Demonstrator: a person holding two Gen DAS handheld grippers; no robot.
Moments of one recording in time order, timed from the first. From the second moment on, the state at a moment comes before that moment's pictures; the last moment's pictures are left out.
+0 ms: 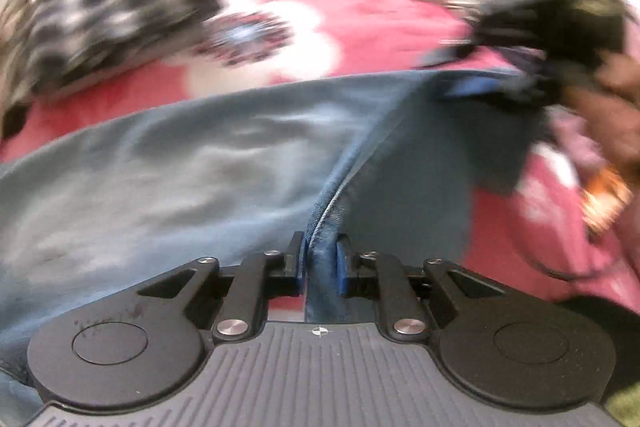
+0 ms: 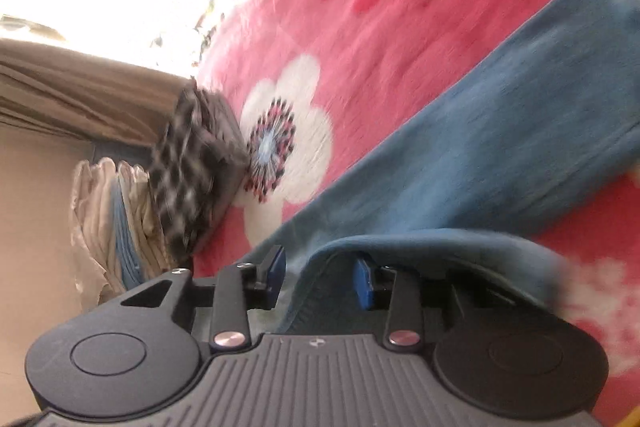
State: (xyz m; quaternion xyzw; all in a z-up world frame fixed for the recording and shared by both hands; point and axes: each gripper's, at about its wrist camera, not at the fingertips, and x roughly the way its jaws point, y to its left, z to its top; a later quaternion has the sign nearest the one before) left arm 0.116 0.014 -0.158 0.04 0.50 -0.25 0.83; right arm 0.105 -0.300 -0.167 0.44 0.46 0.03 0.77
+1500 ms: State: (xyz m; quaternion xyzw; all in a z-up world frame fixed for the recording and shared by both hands) left arm -0.076 -0.077 -0.133 0.25 0.44 -0.35 0.79; right arm 0.019 -0.425 -0.109 0.18 0.79 0.10 0.57
